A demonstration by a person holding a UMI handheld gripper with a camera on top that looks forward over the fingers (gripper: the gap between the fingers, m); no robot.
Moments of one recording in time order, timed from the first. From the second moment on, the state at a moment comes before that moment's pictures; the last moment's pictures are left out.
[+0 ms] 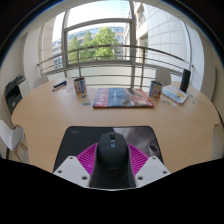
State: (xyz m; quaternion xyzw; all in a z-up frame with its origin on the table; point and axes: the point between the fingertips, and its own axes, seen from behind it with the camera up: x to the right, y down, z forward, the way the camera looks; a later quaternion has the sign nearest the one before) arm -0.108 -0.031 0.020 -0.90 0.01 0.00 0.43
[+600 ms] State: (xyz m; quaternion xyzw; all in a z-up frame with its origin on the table) arm -0.124 -0.141 0.132 -0.89 0.02 -0.04 0.46
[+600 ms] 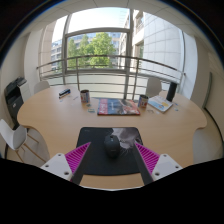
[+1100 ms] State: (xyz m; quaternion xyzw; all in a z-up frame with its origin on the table) arm -0.144 -0.308 0.165 -0.89 0.01 -0.05 0.46
